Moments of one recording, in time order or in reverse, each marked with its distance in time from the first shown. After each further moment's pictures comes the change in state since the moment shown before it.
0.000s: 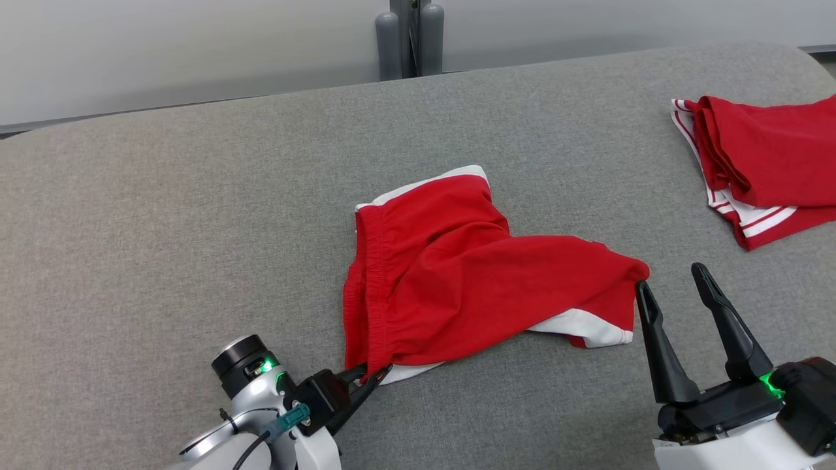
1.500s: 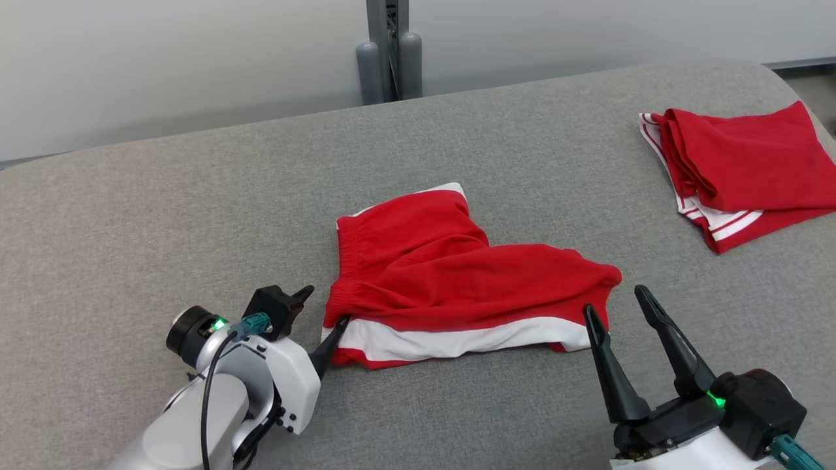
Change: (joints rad) left arm -0.146 -0.097 0.054 0.307 -0.303 0.046 0.097; right arm -0.015 0.033 0.088 0.077 -0.007 0.000 0.000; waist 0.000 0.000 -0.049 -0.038
